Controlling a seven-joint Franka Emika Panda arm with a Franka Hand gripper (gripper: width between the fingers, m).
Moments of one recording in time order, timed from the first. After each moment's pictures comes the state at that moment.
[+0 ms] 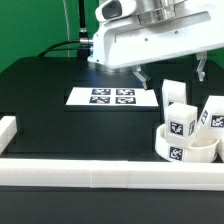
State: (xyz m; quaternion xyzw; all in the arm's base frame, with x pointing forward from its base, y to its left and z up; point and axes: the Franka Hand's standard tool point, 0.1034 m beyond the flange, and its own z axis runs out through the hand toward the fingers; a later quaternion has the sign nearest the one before) arm 0.548 0.061 0.101 -0.98 0.15 0.04 0.15
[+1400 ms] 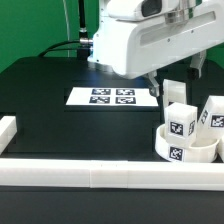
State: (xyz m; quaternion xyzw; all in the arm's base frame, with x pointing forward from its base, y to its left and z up) arm 0.566 0.061 0.102 -0.94 -0.32 -0.01 0.08
